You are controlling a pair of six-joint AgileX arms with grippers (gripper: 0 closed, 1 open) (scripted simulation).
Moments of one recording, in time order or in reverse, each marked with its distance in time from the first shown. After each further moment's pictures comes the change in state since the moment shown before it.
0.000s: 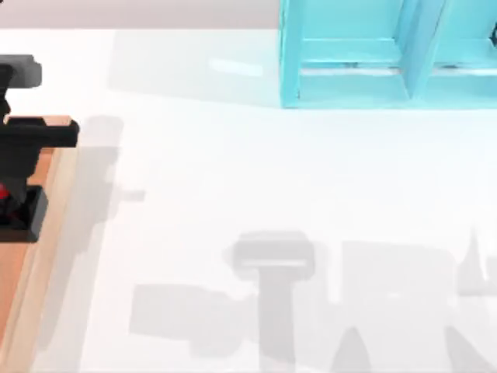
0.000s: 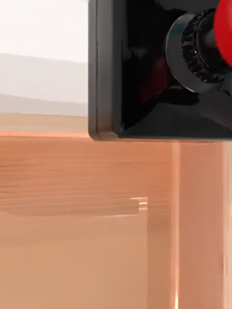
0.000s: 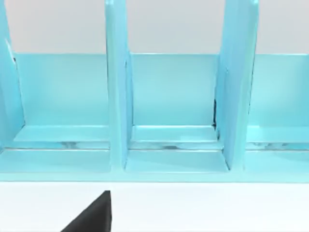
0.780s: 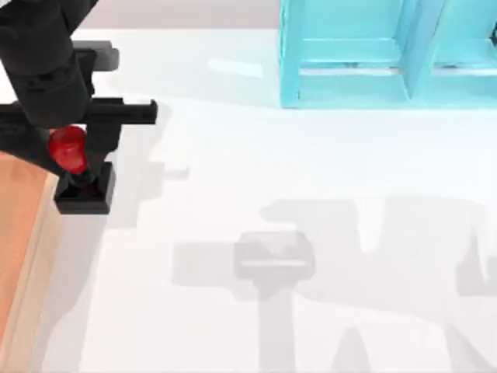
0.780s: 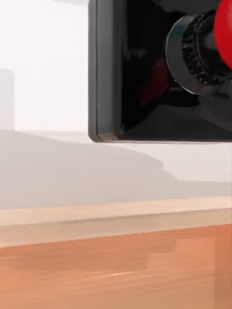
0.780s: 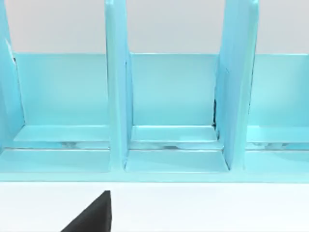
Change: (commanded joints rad) left arm -0.150 0.223 0.149 0.080 0.002 -0.143; right arm 0.000 0.000 0.000 0.000 0.000 0.000
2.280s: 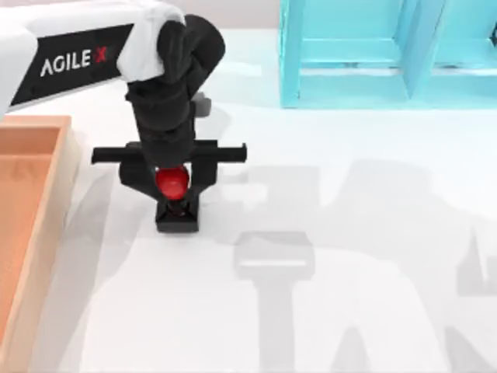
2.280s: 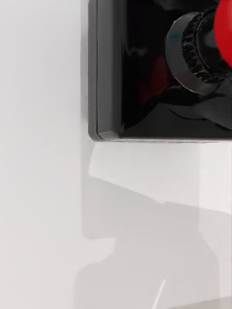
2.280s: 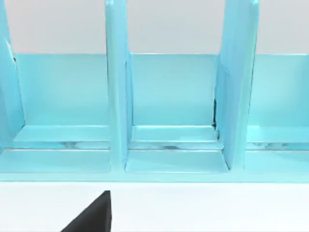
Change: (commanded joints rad) left arm -0.151 0.340 0.014 0.334 0.002 -0.151; right arm 0.000 0.000 0.000 0.000 0.000 0.000
